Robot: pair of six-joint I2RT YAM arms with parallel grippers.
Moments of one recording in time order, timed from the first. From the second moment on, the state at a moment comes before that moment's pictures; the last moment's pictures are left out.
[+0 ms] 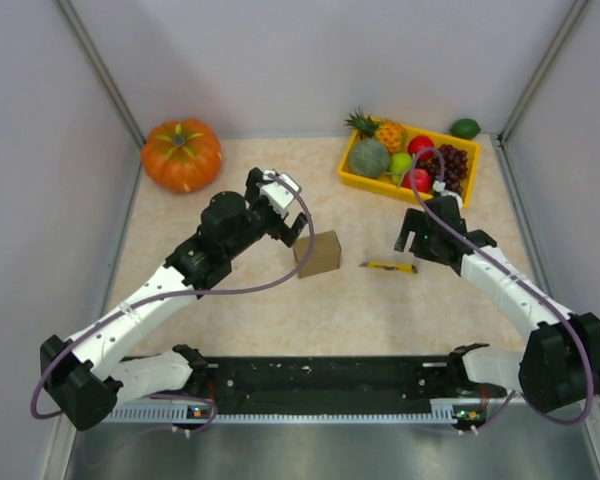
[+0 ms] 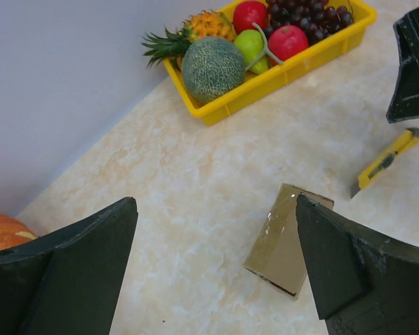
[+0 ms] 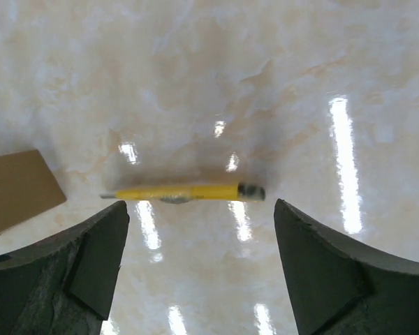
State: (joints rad) left arm -0.69 1.11 0.98 -0.04 0.04 0.29; right arm 0.29 1.22 0.81 -0.46 0.11 0.54
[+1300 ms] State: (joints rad) left arm -0.68 1.40 0.80 -0.20 0.22 -0.53; right arm 0.54 1.88 1.41 -0.42 -0.31 0.39
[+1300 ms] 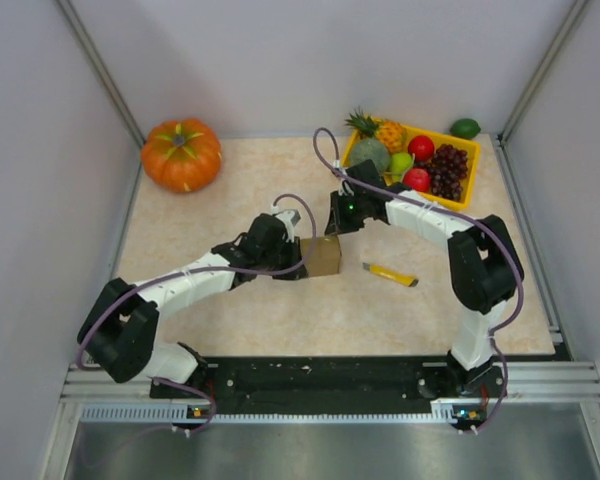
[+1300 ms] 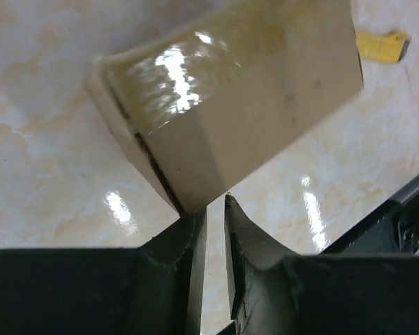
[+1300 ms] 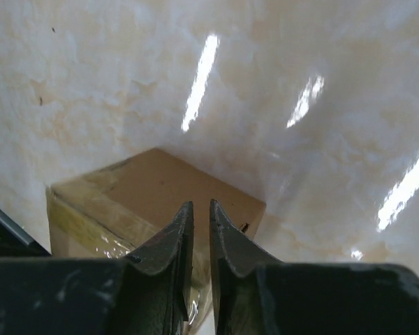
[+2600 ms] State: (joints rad) left arm -0.41 1.69 0.75 0.08 0.49 -0.79; right arm 0.65 1.63 1.17 -0.37 -0.12 0.53
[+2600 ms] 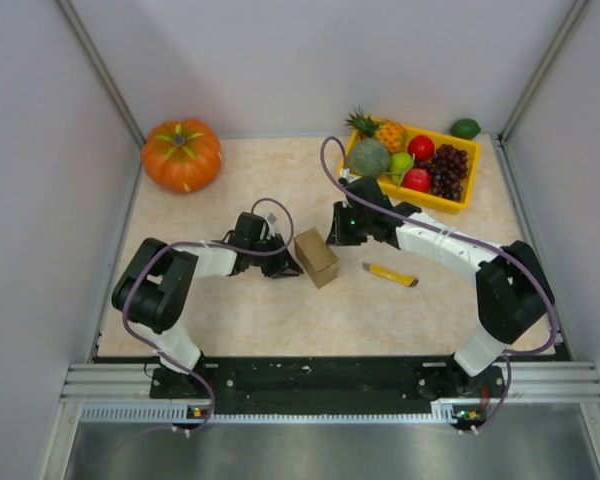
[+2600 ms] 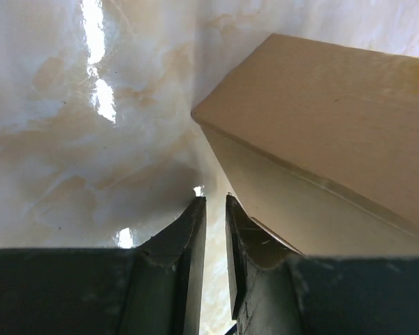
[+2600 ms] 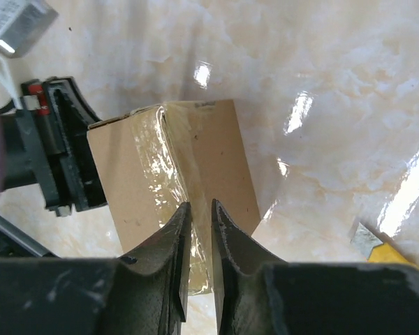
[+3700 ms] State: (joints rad) left arm -0.33 1.31 0.73 -0.41 -0.15 -0.84; right arm 0.79 1.65 1.20 -0.29 -0.28 0.56
